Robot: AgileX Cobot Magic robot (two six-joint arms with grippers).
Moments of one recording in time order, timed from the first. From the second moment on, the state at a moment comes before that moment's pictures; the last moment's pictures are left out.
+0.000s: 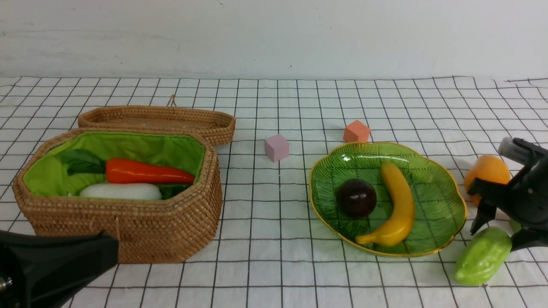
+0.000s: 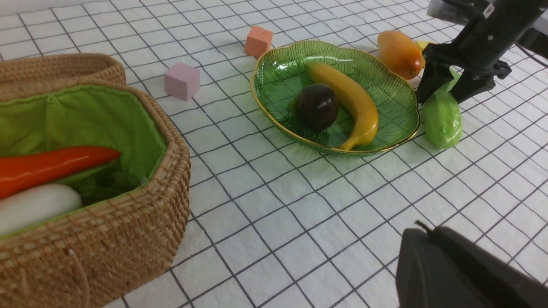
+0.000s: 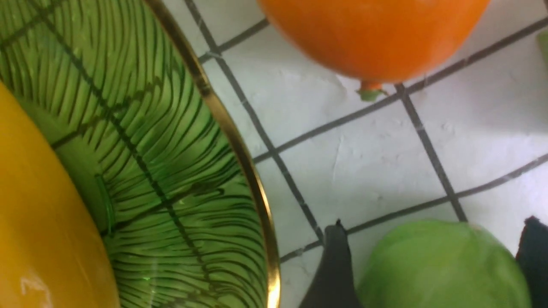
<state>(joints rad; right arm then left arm) -0.10 1.83 -1.15 0.23 0.75 0.24 -0.86 0.55 -0.66 0.25 0.58 -0.44</state>
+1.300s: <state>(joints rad) 0.23 1.51 -1.44 0.36 1.00 -0.10 -0.86 0.55 -0.70 0.59 0.77 -0.72</state>
